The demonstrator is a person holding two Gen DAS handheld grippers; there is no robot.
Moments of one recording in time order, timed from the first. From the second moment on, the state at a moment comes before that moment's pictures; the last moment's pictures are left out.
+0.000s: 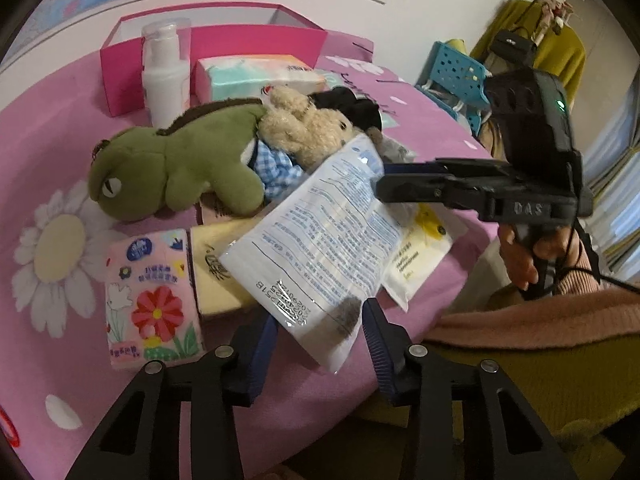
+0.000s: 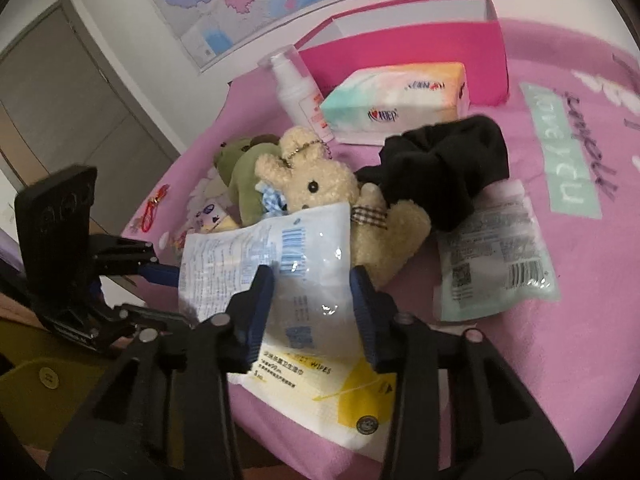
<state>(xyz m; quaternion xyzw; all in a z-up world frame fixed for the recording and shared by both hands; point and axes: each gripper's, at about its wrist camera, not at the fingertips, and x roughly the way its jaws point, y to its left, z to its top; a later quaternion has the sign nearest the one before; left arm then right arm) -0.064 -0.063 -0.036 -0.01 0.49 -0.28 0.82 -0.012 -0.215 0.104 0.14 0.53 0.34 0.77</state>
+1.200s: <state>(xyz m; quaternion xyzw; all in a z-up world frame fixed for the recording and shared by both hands) 0.225 -0.016 0.059 0.01 0.41 -0.17 0.90 0.242 -0.199 0.113 0.20 0.47 0.25 0.82</state>
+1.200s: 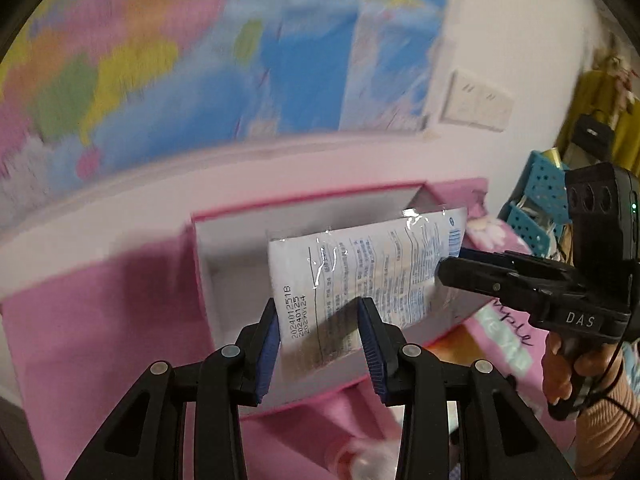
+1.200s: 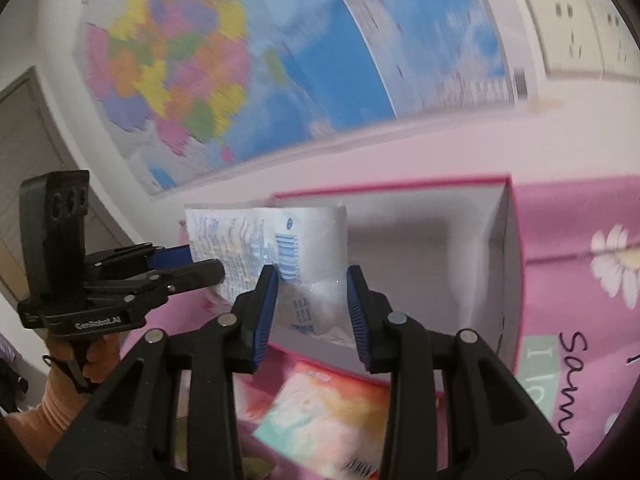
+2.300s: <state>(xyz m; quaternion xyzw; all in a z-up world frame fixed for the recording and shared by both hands) 0.212 0.016 0.028 -0.07 0.47 -0.16 0.87 0.242 -0.259 0.087 0.21 0.44 0.14 0.86</state>
